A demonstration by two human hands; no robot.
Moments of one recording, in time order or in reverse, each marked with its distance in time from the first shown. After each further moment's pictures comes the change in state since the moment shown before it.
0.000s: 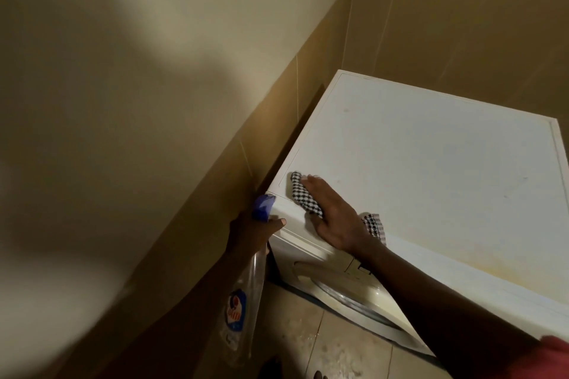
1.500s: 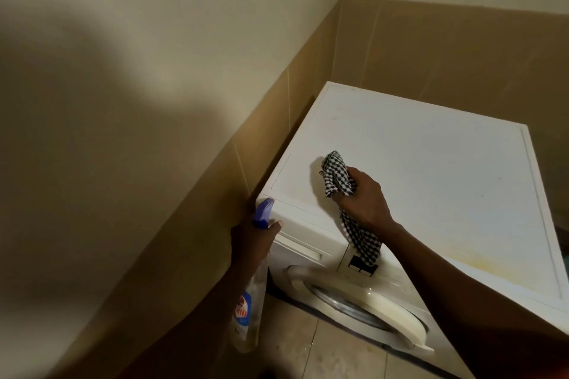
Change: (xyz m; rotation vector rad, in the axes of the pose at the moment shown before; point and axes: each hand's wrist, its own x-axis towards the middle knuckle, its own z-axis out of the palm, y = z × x) left_hand -0.025 -0.002 0.022 -0.003 0.160 0.067; right_hand -0.005 -0.010 -0.078 0.198 0.176 0.491
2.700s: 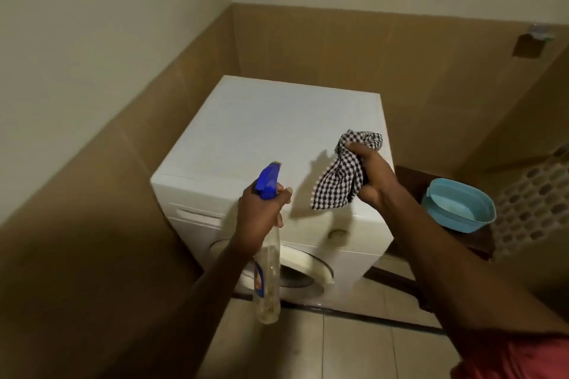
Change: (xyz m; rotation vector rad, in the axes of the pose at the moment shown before) left_hand -0.167 0.077 0.134 -0.384 -0.373 0.317; right_hand -0.130 0.087 -0.197 1.209 0.219 0.424
